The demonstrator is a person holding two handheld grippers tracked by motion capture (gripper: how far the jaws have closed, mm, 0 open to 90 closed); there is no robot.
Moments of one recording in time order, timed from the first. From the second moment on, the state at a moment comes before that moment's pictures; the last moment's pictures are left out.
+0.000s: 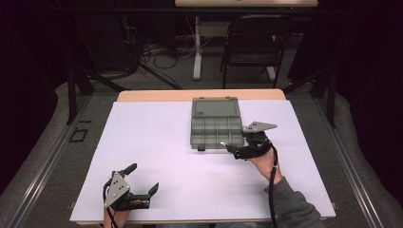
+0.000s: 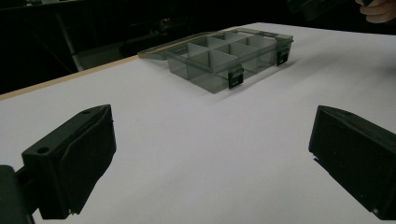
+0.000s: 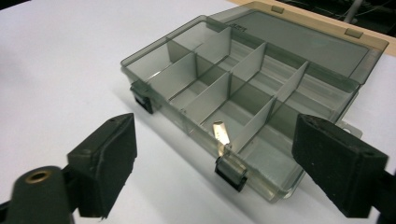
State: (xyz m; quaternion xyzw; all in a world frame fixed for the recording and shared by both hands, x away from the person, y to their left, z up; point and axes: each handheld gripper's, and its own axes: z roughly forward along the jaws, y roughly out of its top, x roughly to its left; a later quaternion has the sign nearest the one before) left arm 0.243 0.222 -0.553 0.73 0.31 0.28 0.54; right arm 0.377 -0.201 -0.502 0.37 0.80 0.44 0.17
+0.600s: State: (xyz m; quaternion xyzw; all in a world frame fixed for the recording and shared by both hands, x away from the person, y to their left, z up) left arm 0.243 0.222 -0.553 0.73 0.31 0.28 0.54; right arm 0.340 -0.210 -0.502 0.33 0.82 0.45 0.16
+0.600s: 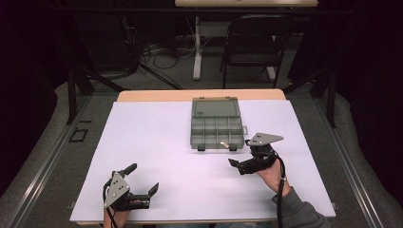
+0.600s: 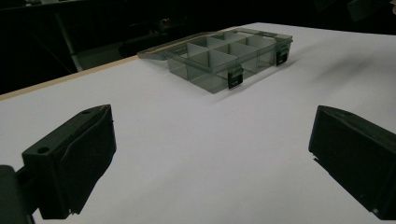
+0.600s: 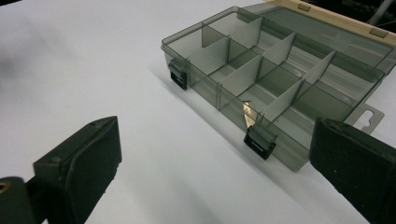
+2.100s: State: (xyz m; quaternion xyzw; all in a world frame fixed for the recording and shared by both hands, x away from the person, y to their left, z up) left arm 0.242 0.222 -0.553 0.73 0.31 0.28 0.54; right arm 0.277 -0.258 -0.523 0.29 0.79 0.49 0.20
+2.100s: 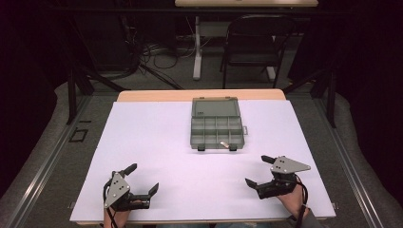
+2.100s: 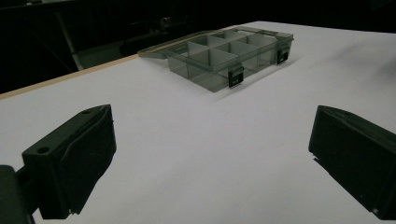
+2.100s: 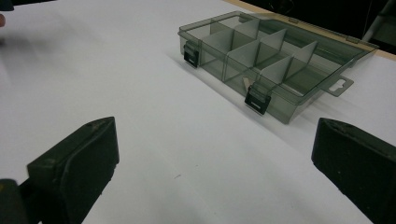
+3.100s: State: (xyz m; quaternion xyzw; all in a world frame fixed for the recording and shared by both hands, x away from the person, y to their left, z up) left arm 0.243 0.221 -0.554 0.73 0.32 0.28 0.54; right arm 0.257 -0.287 -0.551 0.31 0.78 0.49 0.23
